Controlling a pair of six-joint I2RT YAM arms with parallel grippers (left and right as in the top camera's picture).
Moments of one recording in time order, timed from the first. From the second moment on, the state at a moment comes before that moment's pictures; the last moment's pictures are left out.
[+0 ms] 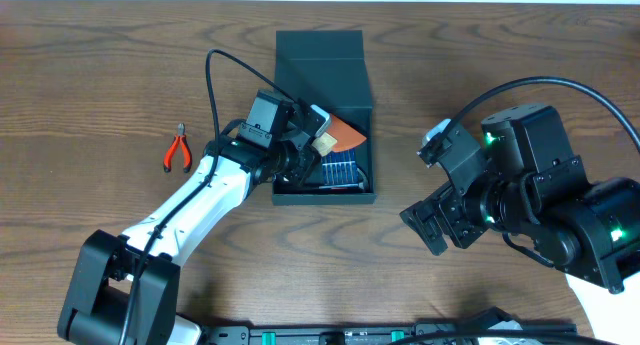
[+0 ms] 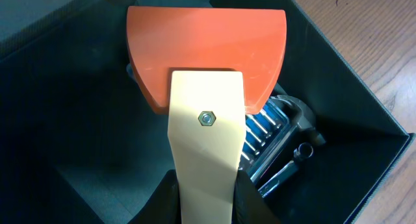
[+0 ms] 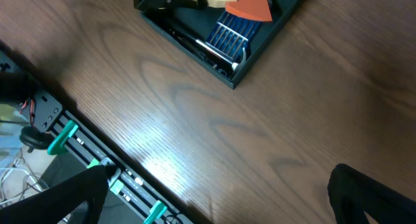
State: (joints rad) left arm -0.44 1.62 1.01 -0.38 0.34 0.14; right arm 0.43 1.17 1.61 -1.52 -0.21 -0.14
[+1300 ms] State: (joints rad) left arm 0.02 1.47 1.01 -0.65 -0.35 -0.31; right arm 0.43 1.17 1.61 -1.52 -0.21 -0.14
